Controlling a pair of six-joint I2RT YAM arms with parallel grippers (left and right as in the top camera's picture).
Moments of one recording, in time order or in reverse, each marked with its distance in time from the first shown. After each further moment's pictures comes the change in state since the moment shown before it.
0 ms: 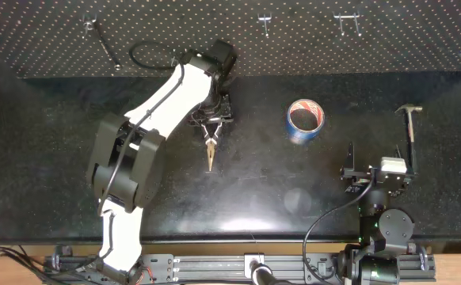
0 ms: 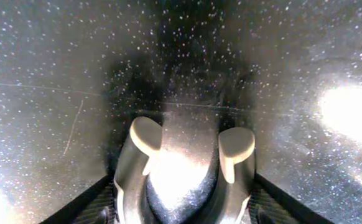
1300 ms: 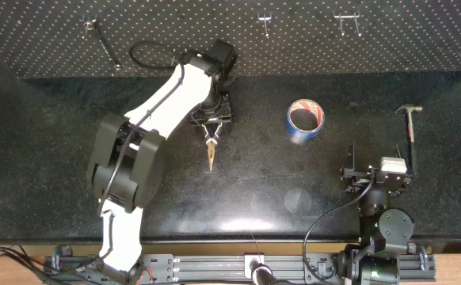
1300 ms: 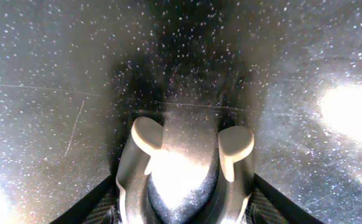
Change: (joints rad) left arm -0.001 -0.003 0.000 0.000 -0.007 0.004; right arm 0.000 0.000 0.000 0.000 0.000 0.000
